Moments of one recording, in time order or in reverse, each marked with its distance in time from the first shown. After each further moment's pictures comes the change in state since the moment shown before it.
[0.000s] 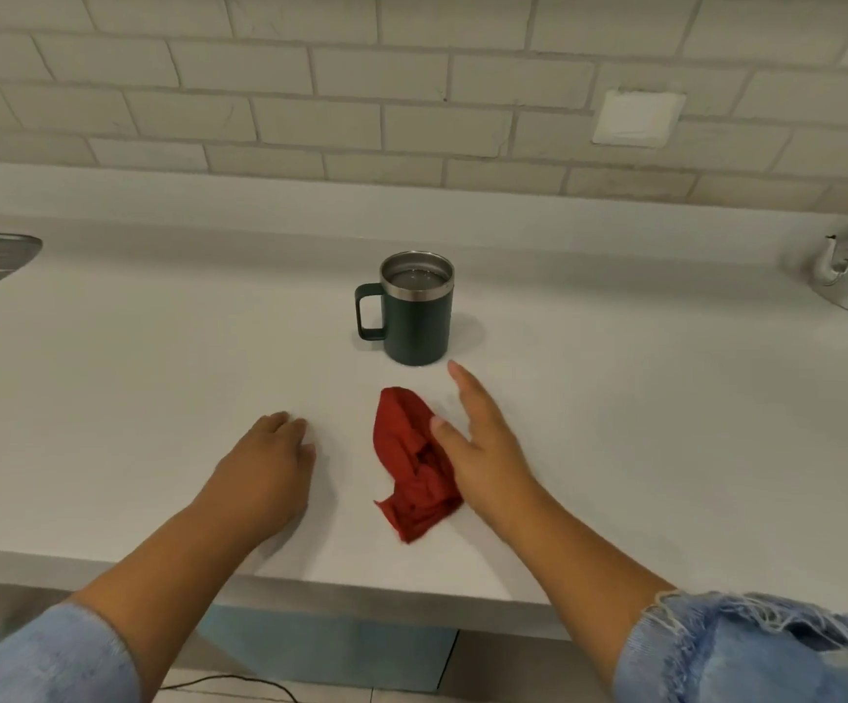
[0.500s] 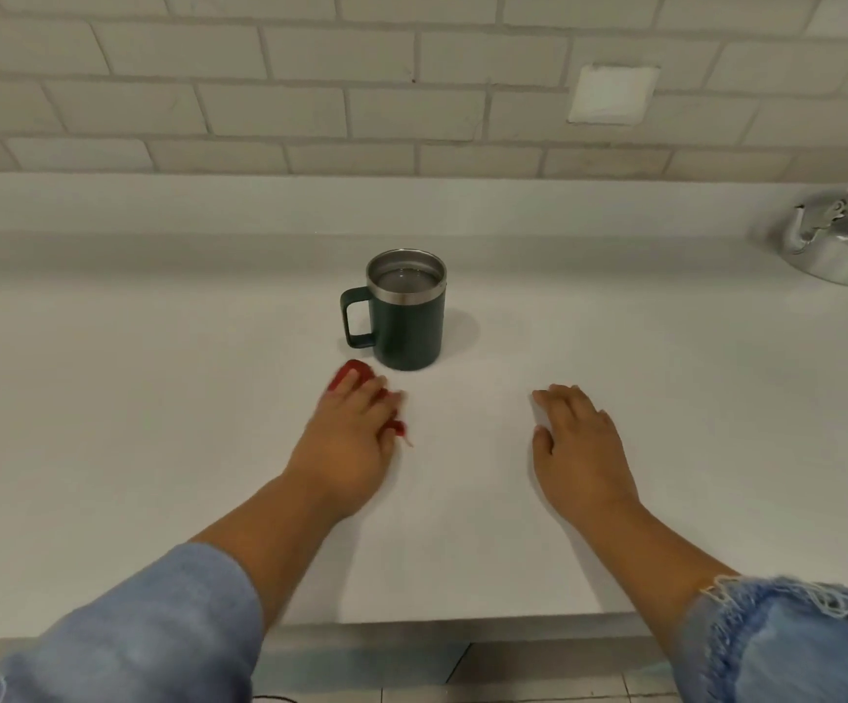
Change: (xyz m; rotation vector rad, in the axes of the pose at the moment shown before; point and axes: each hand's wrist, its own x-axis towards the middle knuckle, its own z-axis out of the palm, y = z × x) left_hand 0.073 0.031 0.039 0.085 0.132 0.558; right_hand 0.011 0.061 -0.054 -0.847 0.275 0.112
